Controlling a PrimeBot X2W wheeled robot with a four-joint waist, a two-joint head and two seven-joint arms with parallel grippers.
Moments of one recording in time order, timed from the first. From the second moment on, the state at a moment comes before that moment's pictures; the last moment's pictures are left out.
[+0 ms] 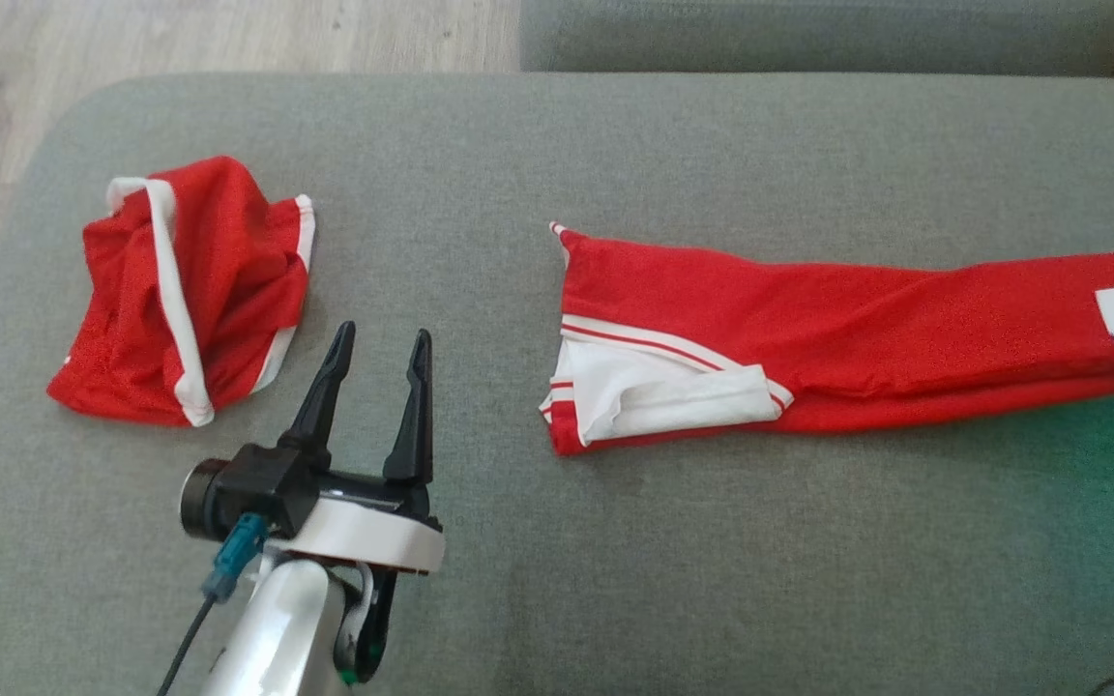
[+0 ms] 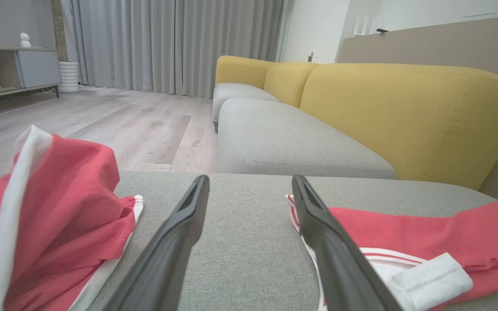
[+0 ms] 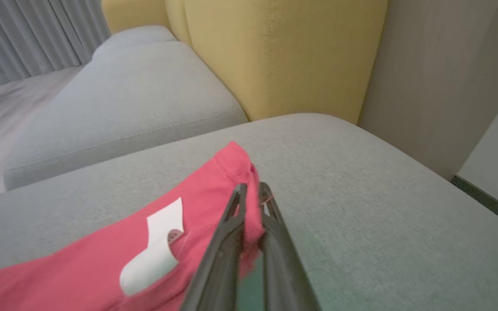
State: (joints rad) left arm -0.24 0.05 -0.30 0.32 -0.26 -0.04 -0.25; right arm -0.41 -0.10 -0.60 0.57 -0.06 0.13 -0.03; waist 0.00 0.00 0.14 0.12
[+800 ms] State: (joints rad) left arm -0.20 0.05 -0.30 0.32 -0.26 -0.04 -0.25; right arm -0.37 -0.05 0.14 0.46 0.36 0.13 0.01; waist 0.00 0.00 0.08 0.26
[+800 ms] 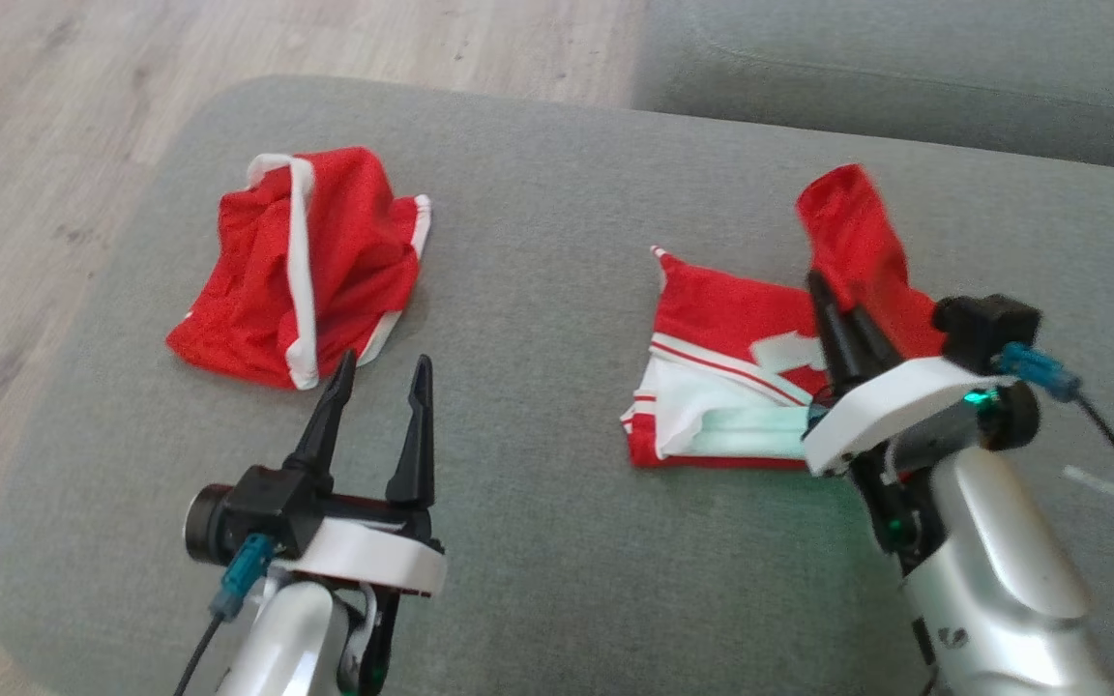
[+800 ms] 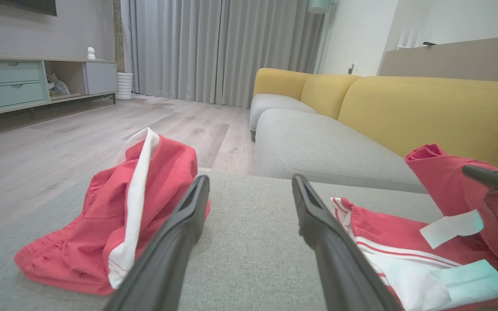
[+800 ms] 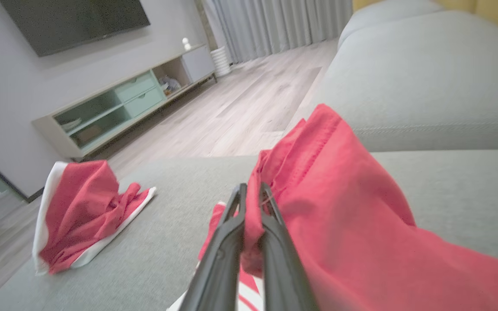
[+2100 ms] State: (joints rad) left arm -0.22 0.05 -0.33 0.35 -0.28 -0.03 -0.25; right arm -0.44 -0.07 0.27 0.69 0.37 0.13 -0.24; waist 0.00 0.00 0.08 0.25
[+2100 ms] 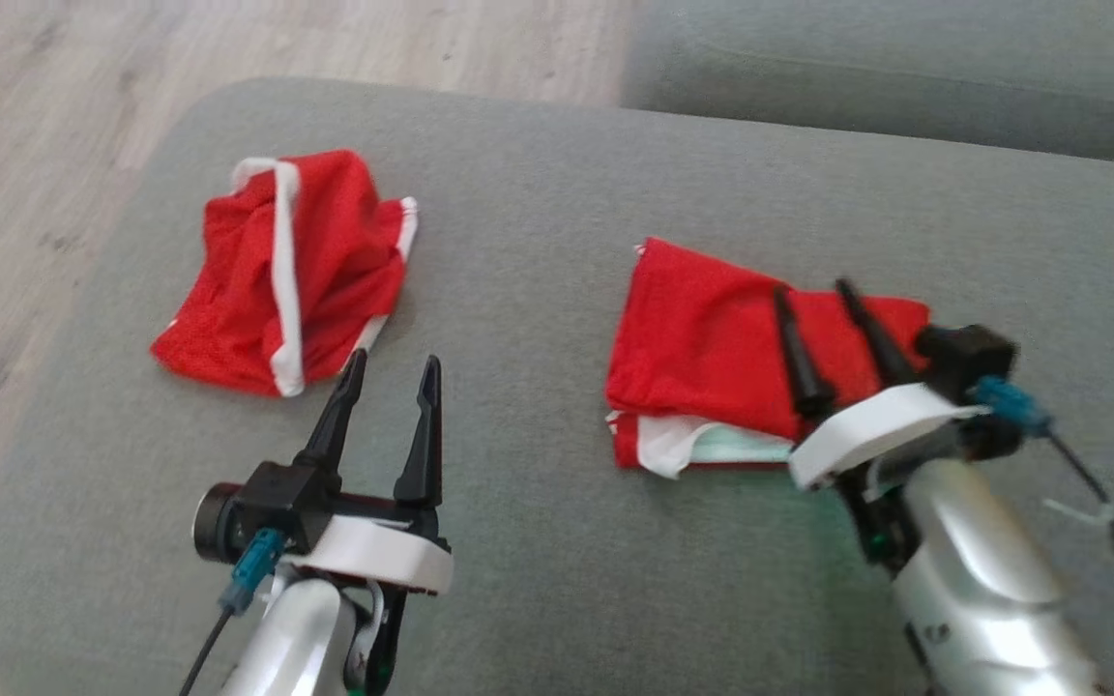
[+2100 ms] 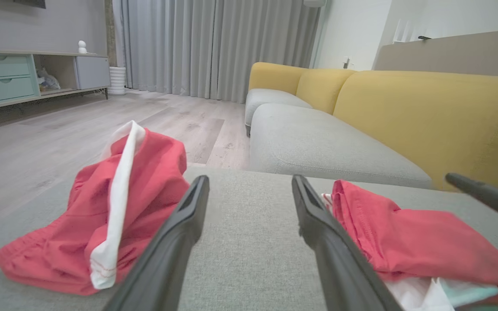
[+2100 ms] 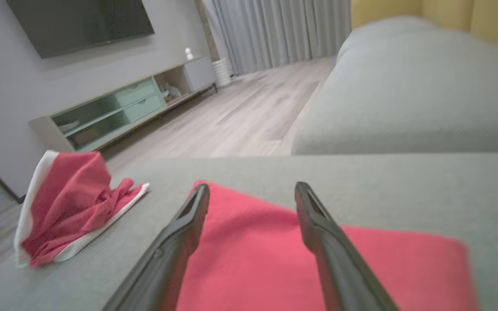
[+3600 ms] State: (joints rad) left arm -0.12 0.05 -0.28 0.33 -0.26 -0.03 -0.25; right arm -0.01 -0.05 -0.06 0.27 0.17 0.13 -0.25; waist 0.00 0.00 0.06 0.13
